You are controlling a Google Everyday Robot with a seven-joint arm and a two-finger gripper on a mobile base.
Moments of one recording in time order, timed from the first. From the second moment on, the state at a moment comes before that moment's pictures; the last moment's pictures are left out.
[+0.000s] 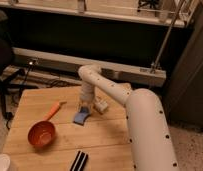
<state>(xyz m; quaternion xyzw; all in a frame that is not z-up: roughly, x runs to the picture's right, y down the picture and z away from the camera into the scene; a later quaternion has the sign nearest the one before) -0.102 0.129 0.894 -0.32 -0.40 -0.54 0.67</state>
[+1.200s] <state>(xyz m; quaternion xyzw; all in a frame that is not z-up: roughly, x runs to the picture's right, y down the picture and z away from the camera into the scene) -0.137 0.018 0.836 -0.14 -0.34 -0.68 0.63</state>
